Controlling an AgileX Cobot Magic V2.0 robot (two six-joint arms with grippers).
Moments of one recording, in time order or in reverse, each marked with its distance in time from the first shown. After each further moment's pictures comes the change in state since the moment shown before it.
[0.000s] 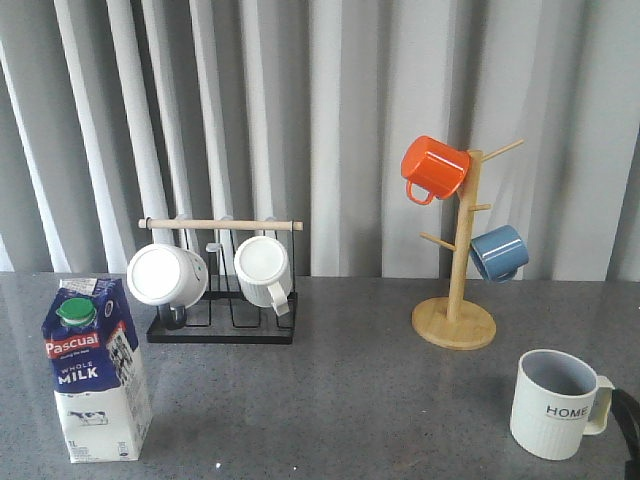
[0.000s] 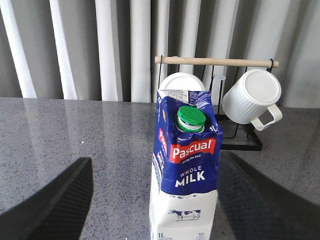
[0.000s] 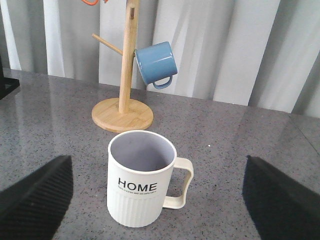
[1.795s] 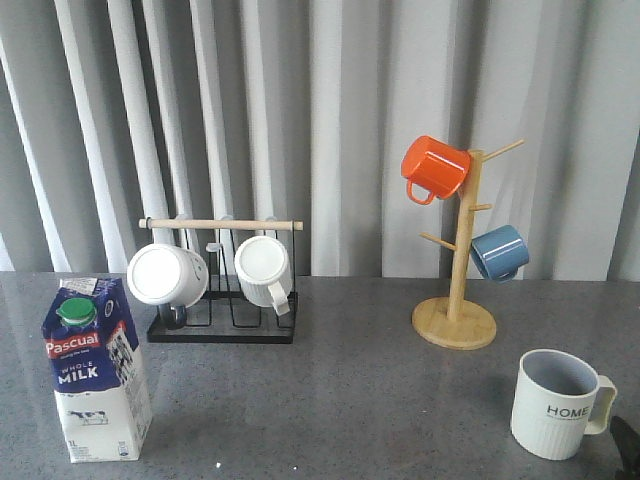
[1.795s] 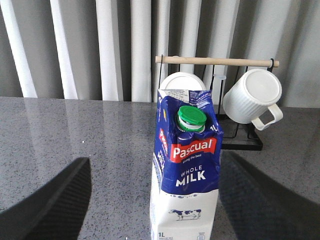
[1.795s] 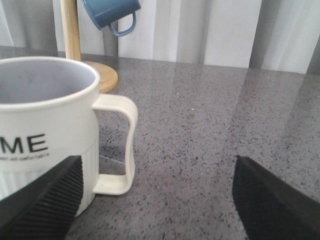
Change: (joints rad) left arm 0.000 0.000 0.000 0.000 0.002 0.000; right arm -0.450 0.861 0.005 -0.902 -0.907 0.680
